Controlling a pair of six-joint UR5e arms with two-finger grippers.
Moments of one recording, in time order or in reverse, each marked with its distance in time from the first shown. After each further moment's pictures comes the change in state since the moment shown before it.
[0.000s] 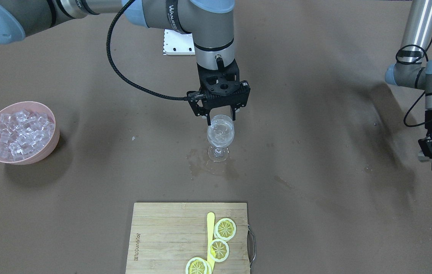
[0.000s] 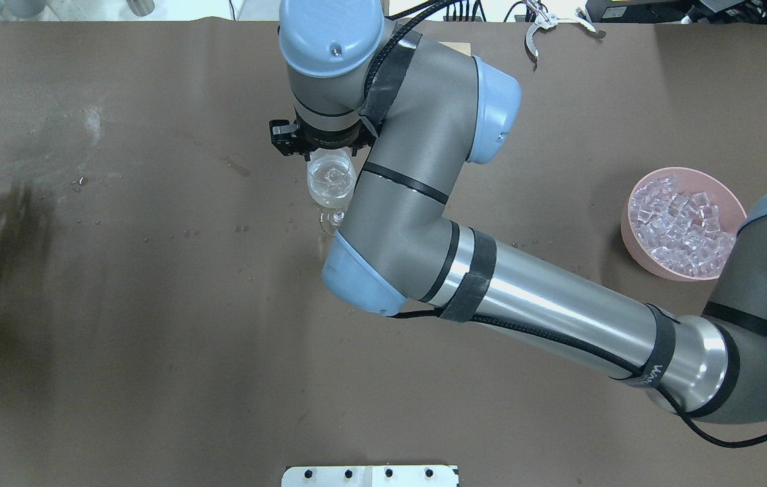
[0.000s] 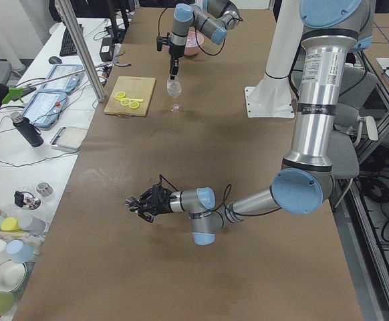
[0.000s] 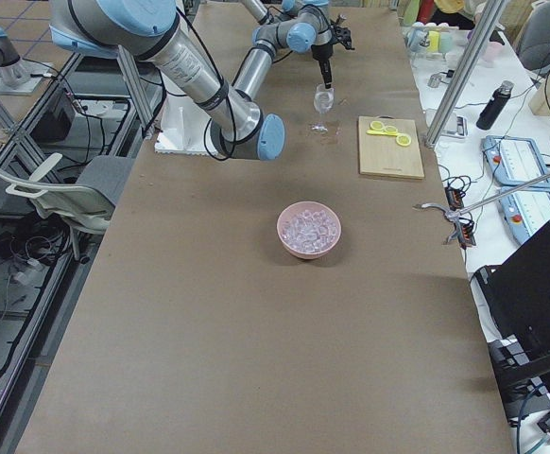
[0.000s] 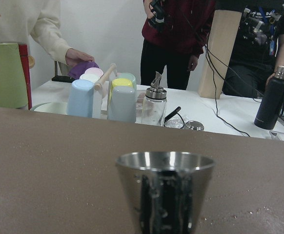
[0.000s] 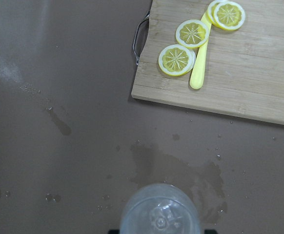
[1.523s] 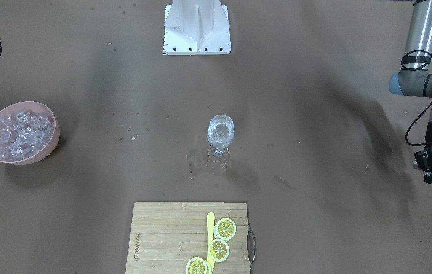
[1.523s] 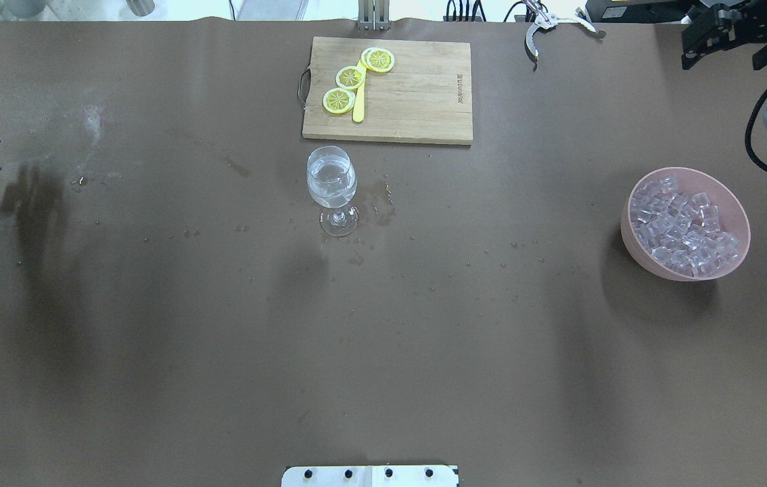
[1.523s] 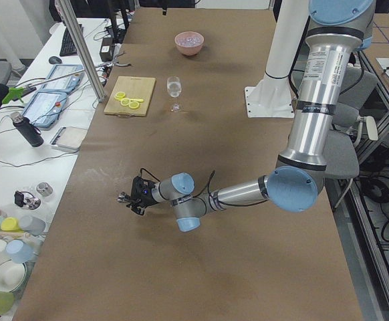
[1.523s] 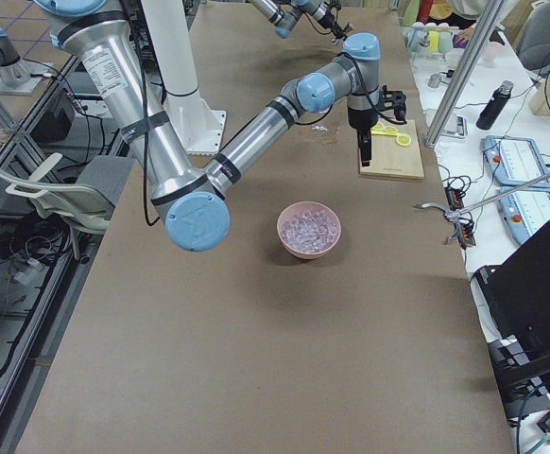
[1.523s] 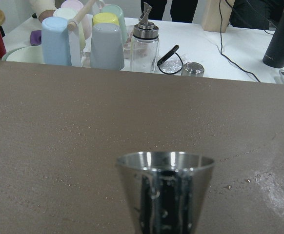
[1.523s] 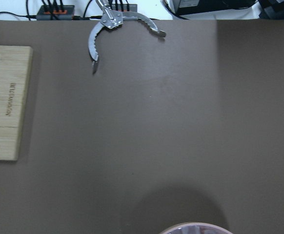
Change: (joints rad) left arm -0.095 -0.047 -0.065 0.253 -0.242 0.066; right arm 0.618 -0.633 0.343 -0.102 0.337 -0.407
